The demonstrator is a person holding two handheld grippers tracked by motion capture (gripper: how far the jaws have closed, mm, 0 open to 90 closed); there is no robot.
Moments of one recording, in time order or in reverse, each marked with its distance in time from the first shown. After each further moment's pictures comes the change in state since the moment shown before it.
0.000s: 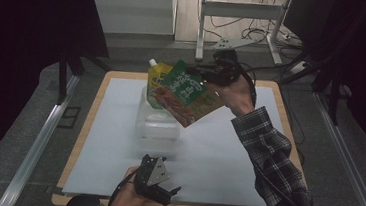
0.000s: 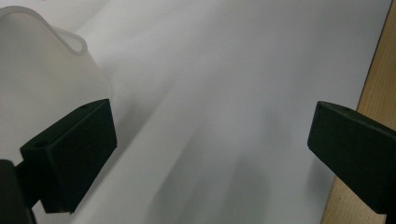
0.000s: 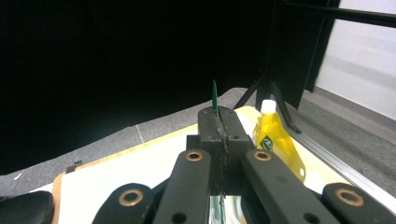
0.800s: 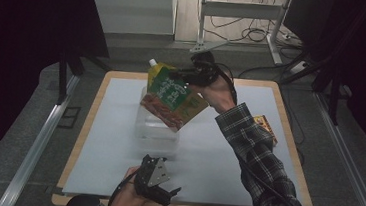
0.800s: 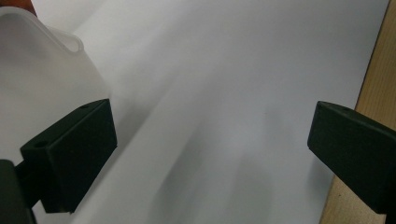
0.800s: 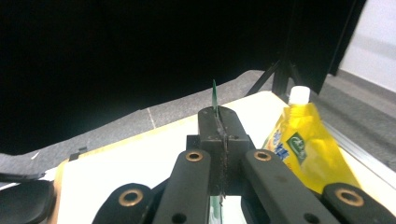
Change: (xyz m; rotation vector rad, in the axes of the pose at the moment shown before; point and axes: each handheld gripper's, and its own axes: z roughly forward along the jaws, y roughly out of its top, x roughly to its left) left arm -0.001 0.000 0.001 0.006 -0.003 0.016; right arm -0.005 -0.009 0.055 0.082 0.065 -0.004
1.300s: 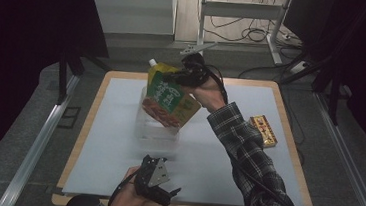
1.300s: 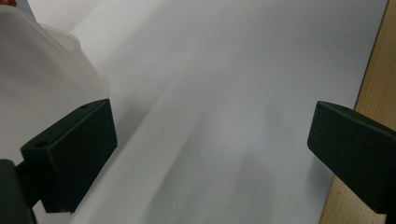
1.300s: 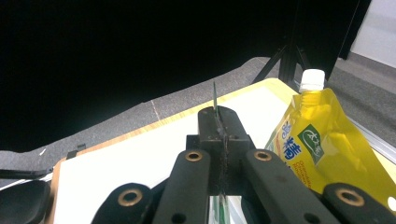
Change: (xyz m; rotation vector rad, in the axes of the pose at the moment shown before) left arm 0.000 0.000 0.000 0.012 -0.001 0.015; right arm -0.010 -0.008 0.031 0.047 0.013 0.047
